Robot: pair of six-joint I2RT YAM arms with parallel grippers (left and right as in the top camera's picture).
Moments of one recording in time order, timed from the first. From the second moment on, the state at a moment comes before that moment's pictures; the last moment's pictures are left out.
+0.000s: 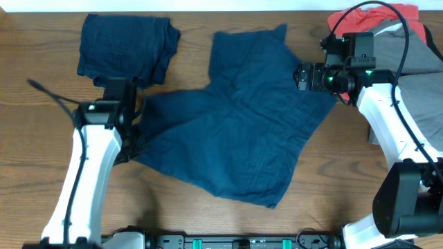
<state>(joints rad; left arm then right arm) -0.02 1.37 1.13 -1.30 -0.20 -0.46 0.04 1.72 1.30 -0.58 -0.25 0.14</state>
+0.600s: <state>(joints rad) -0.02 1.27 1.13 -1.19 -0.23 -0.53 0.04 1.78 1.22 -0.58 0.02 0.31</state>
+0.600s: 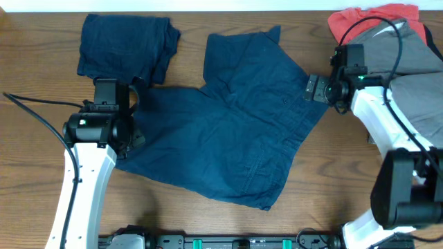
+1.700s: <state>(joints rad) -0.02 1.57 1.12 -0.89 -0.18 -0.51 -0.04 2.06 1.23 -0.16 0.08 0.18</state>
